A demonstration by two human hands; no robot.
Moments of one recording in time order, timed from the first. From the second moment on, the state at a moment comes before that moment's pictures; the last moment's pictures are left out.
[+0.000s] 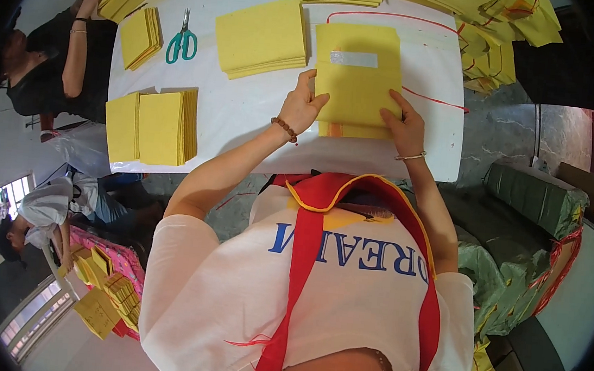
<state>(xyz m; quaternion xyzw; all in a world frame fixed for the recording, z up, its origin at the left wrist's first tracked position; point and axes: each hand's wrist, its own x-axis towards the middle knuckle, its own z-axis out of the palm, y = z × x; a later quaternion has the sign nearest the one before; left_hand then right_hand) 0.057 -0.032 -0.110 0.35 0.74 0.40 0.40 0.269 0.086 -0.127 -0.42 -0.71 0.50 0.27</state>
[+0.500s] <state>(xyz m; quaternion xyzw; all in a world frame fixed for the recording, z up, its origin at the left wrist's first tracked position) 0.103 0.001 -0.097 0.75 0.60 0.27 0.00 0.267 0.092 -0.120 -0.43 -0.75 0.45 0.22</state>
